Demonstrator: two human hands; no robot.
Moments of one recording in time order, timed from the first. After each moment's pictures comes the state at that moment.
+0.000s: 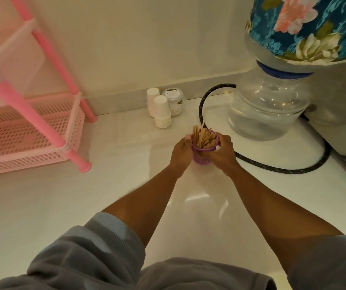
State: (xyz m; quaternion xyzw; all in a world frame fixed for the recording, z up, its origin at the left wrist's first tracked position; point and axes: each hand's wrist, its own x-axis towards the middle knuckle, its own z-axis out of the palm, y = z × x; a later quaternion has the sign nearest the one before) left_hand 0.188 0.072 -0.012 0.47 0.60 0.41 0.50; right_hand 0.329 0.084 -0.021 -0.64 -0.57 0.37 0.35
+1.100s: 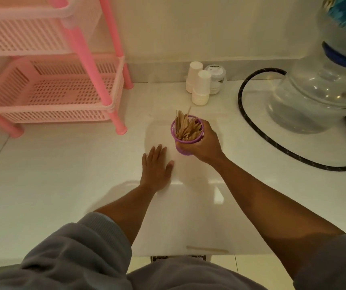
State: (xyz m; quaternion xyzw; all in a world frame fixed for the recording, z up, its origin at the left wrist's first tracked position) left_hand 0.014 -0.065 -0.105 0.63 0.76 0.08 0.15; right_hand 0.181 0.014 -0.002 -0.51 -0.65 0.44 0.35
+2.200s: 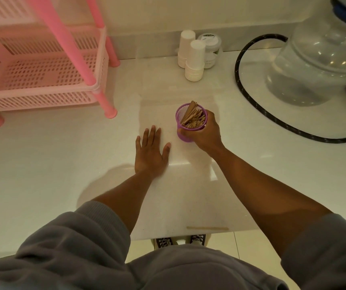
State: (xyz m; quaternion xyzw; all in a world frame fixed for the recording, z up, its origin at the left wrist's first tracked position) left_hand 0.017 -0.073 -0.110 0.64 0.75 0.06 0.11; right_hand 0.194 0.011 -0.051 -0.58 -0.59 0.44 0.35
